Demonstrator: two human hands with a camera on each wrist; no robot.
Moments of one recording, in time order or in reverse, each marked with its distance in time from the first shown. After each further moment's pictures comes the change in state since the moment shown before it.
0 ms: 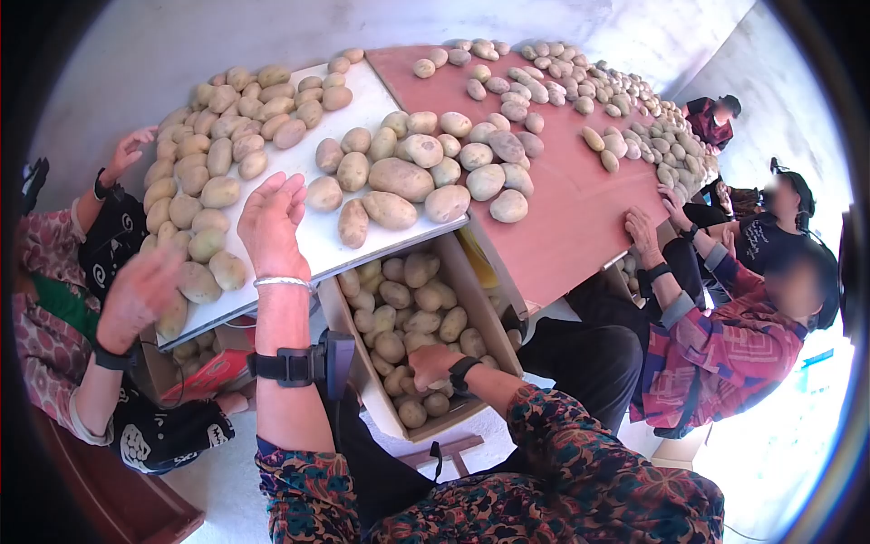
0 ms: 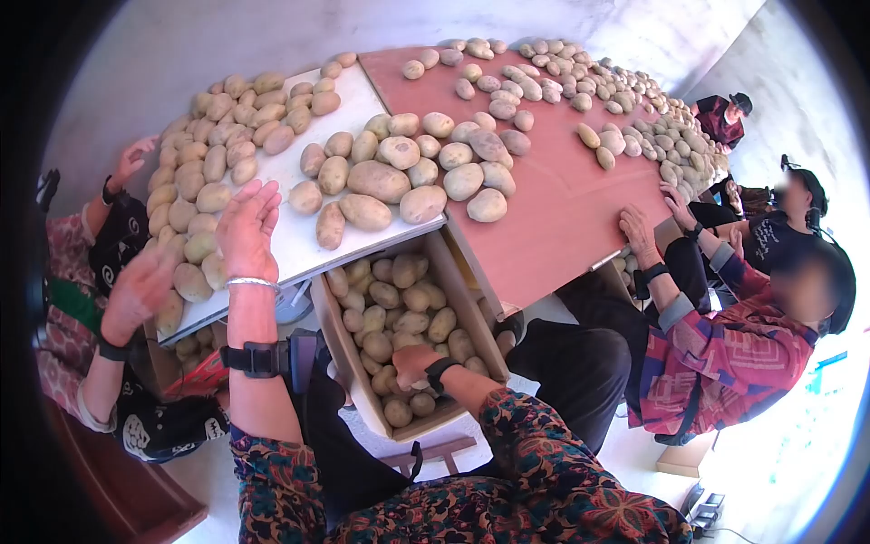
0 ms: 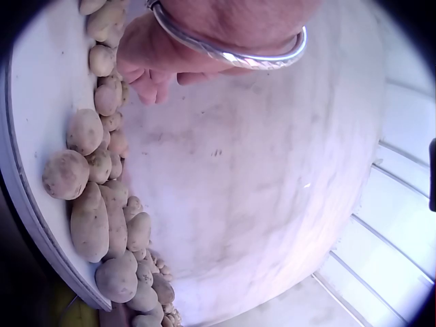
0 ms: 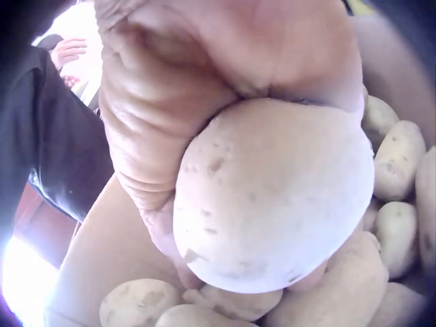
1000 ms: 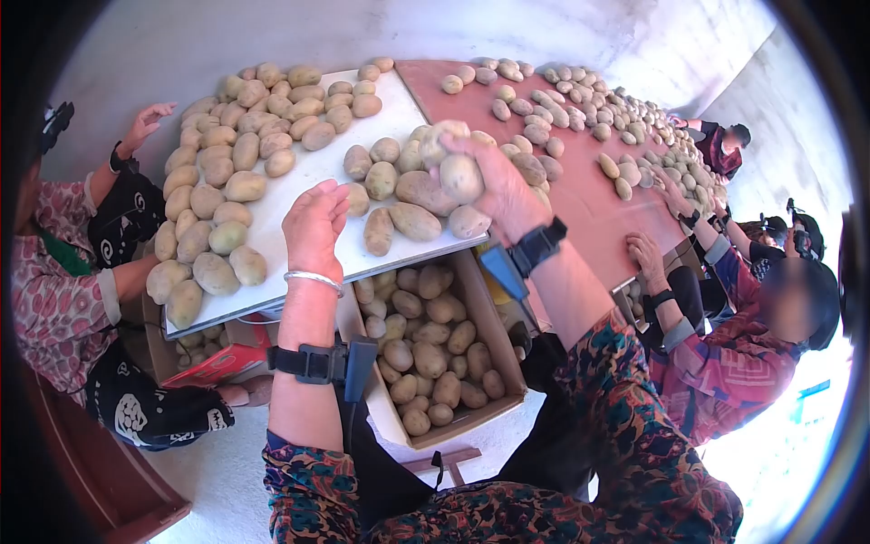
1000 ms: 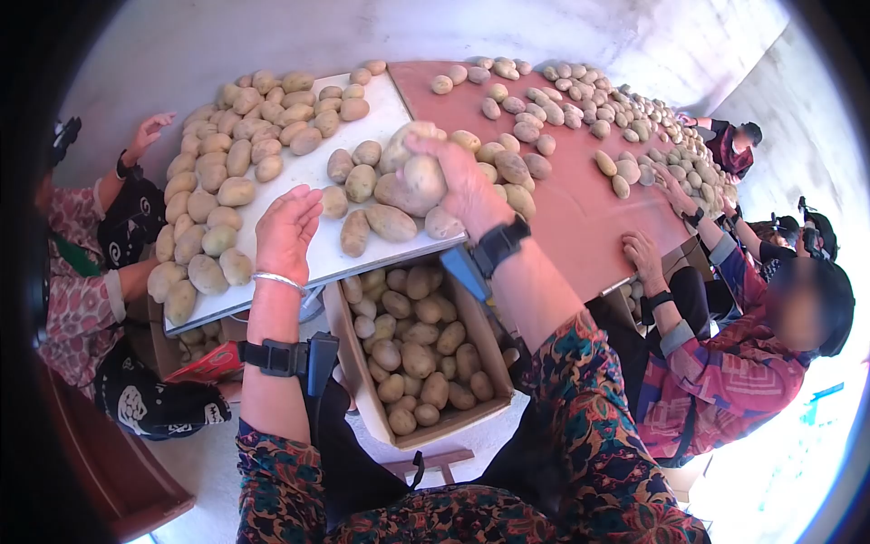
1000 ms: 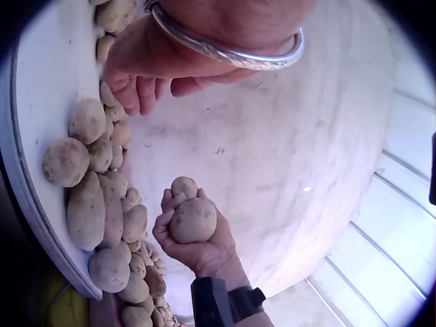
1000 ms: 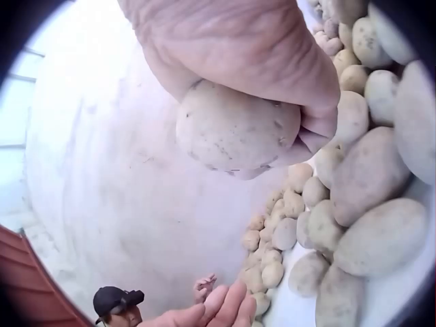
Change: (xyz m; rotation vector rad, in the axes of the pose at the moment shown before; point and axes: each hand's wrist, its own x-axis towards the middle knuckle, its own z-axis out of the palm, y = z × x) left_hand 0.000 -0.006 0.001 -0.072 -0.067 -0.218; right_hand -0.074 -0.007 -0.288 1.691 0.631 -0.529
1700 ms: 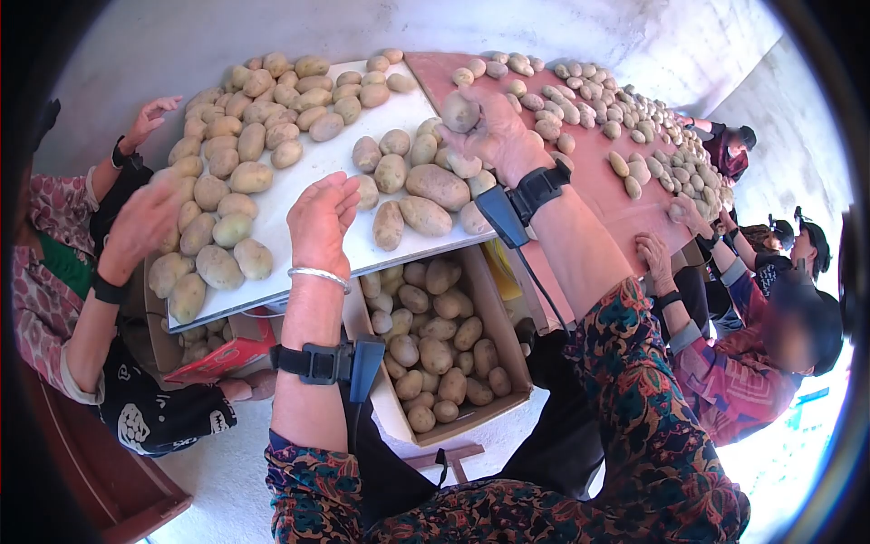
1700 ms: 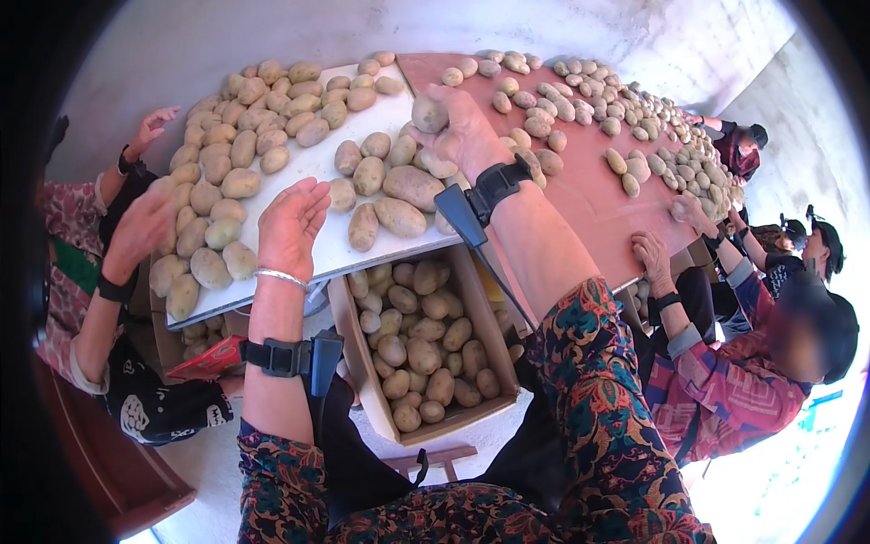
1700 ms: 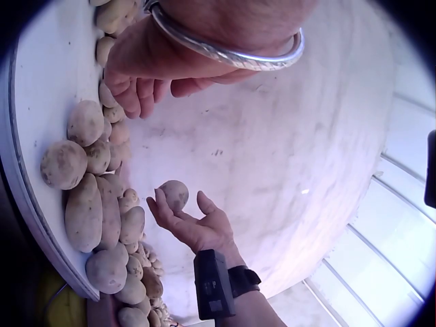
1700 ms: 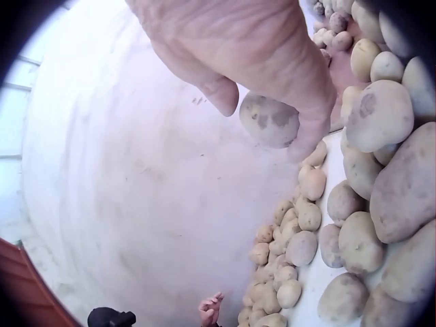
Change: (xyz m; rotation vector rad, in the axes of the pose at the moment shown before) left_hand -0.001 0.007 0.002 0.000 -0.003 -0.025; right_hand 0.048 -0.027 0.022 0.117 0.216 -0.089
